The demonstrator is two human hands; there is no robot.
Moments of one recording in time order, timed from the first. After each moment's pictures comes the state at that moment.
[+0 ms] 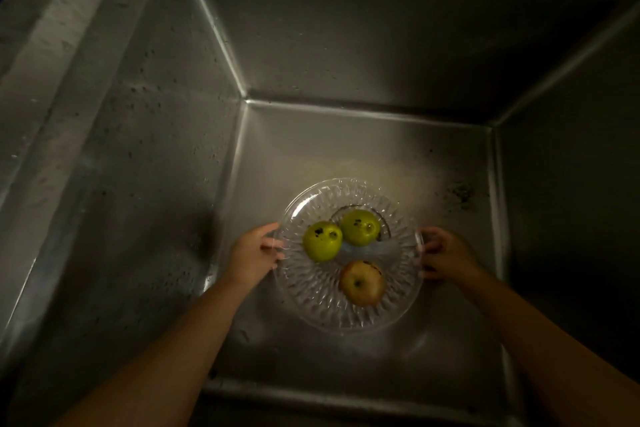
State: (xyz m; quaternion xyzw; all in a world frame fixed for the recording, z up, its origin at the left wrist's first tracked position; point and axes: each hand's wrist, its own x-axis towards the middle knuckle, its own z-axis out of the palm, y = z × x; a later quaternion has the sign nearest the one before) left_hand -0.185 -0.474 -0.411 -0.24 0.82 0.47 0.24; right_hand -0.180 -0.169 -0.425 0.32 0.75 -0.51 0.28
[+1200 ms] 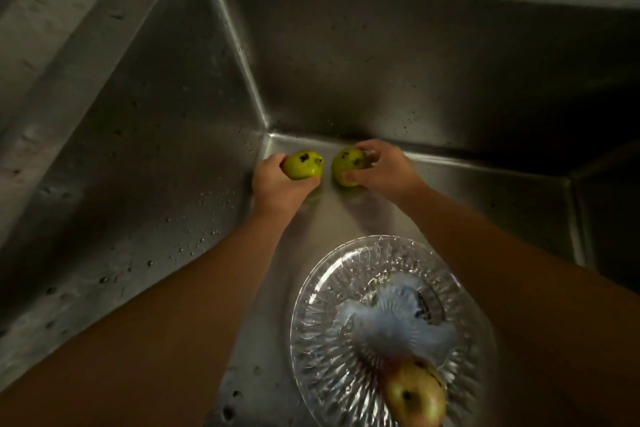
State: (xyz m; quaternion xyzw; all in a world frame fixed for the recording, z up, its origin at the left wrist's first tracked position) left_hand -0.362 -0.470 -0.431 -0.25 0.87 0.43 0.00; right_hand -0.392 -0.307 -0.431 0.08 0.85 -0.49 0.16
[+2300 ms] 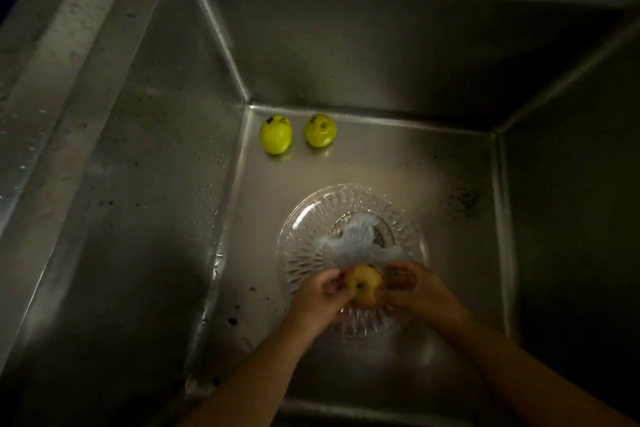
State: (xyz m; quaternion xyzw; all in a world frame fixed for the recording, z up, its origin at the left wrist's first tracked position) left_hand -0.137 -0.395 -0.395 -0.27 0.66 0.59 0.36; right_hand -0.143 -0.216 -0.408 0.23 0.71 -0.57 0.34
